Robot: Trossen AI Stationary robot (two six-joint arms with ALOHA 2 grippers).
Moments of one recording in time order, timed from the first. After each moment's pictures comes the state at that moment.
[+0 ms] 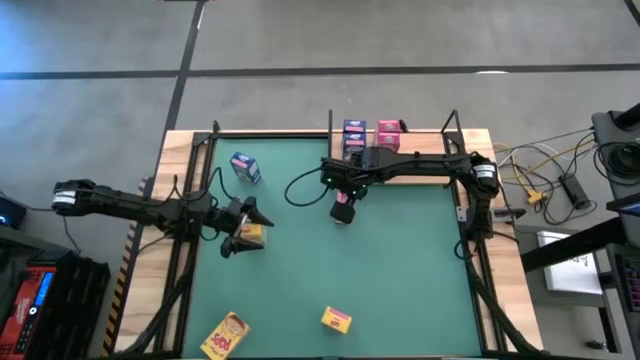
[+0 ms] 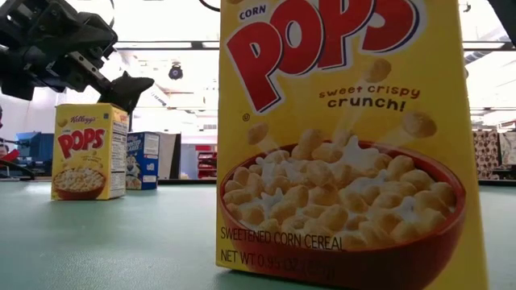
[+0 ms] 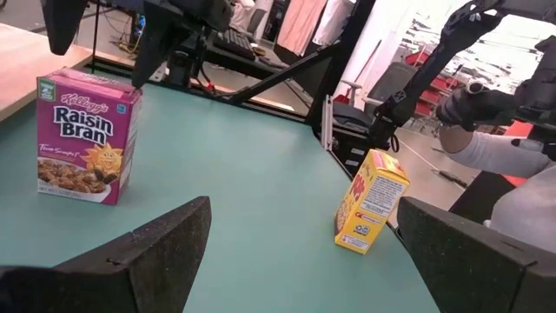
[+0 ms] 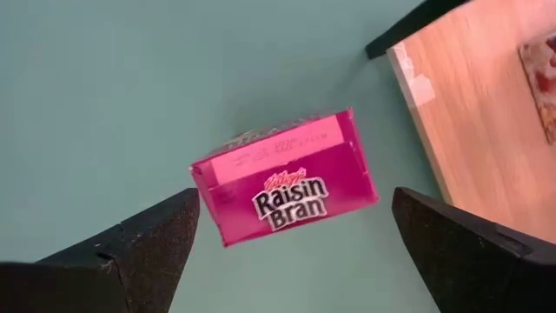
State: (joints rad) left arm 0.00 0.73 0.07 0.59 0.30 -0.34; right arm -0.14 1.90 1.74 -1.16 0.02 0.29
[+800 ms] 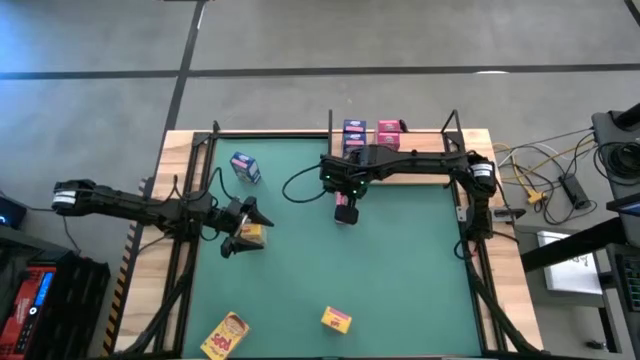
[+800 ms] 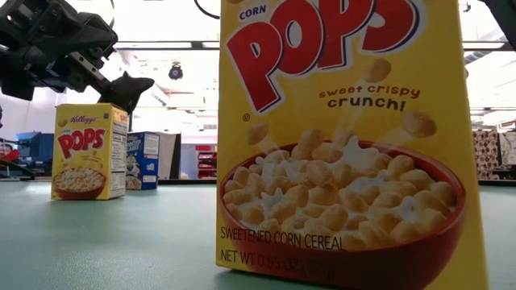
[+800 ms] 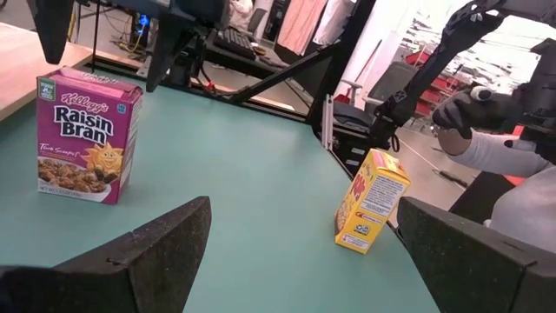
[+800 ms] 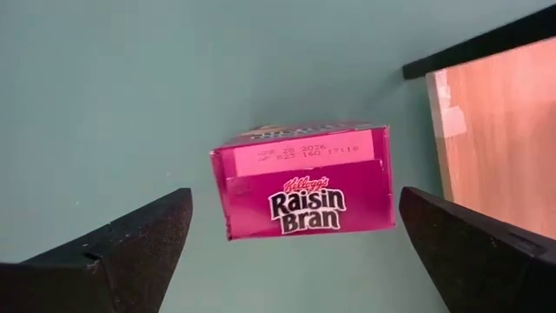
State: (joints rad) left arm 0.00 0.73 0.07 0.59 0.30 -0.34; right arm -0.17 1.92 1.74 -1.14 -0.07 0.08
